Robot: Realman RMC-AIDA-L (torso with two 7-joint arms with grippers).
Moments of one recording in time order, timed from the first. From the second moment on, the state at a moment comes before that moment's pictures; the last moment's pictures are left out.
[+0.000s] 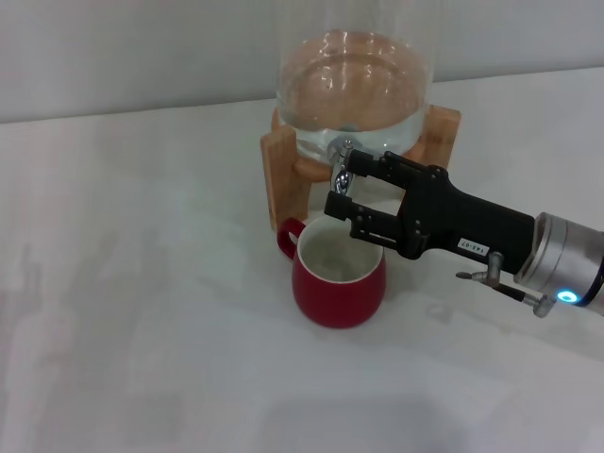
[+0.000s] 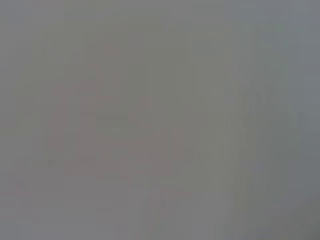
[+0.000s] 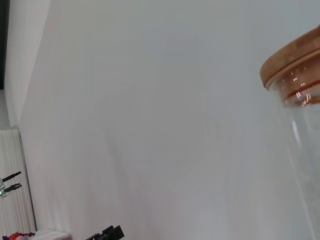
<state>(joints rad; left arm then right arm) -0.25 -2.09 -0.74 -0.31 2.19 1.46 -0.07 0.46 2.00 -1.65 -0.29 -0.60 -1.49 0.86</state>
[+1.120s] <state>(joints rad) -0.25 -2.09 -0.73 -0.31 2.19 1.46 -0.07 0.42 2.00 -1.59 -0.33 -0.60 -1.49 0.83</state>
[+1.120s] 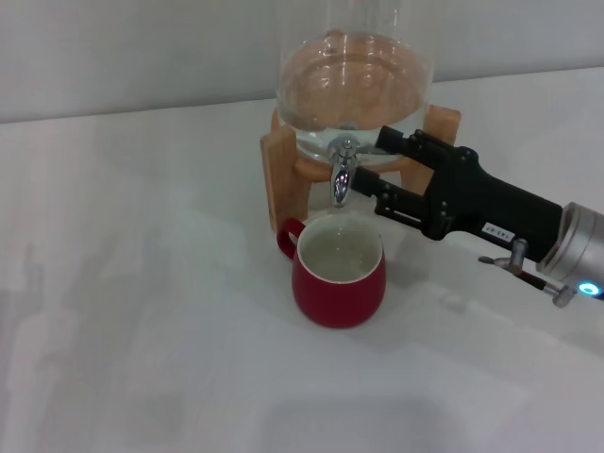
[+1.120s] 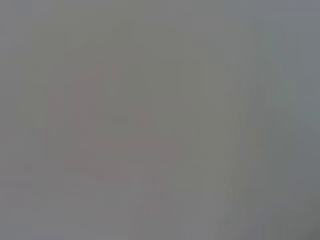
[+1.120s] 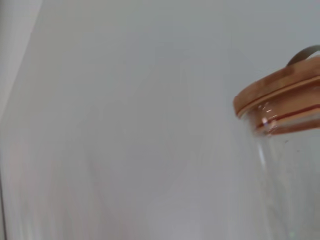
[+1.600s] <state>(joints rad) -0.25 -2.09 -0.73 -0.31 2.19 1.46 -0.07 0.38 1.98 -1.53 -0.34 -0.60 -1.53 0.84</state>
